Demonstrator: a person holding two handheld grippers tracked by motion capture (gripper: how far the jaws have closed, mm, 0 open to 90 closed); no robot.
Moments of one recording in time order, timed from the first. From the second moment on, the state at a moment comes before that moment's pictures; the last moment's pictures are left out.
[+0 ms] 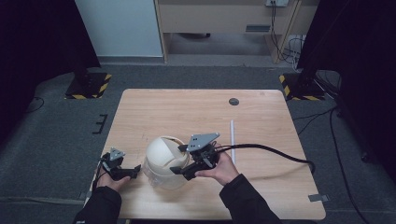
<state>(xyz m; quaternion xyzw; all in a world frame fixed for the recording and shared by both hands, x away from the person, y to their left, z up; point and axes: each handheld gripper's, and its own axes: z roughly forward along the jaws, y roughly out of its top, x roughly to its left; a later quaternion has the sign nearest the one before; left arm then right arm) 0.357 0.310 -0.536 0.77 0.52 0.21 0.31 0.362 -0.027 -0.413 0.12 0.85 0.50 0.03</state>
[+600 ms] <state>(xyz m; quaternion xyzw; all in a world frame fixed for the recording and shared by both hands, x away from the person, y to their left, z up) 0.357 0.310 -0.536 0.77 0.52 0.21 0.31 0.366 -0.018 -0.420 0.14 0.85 0.51 -0.02</state>
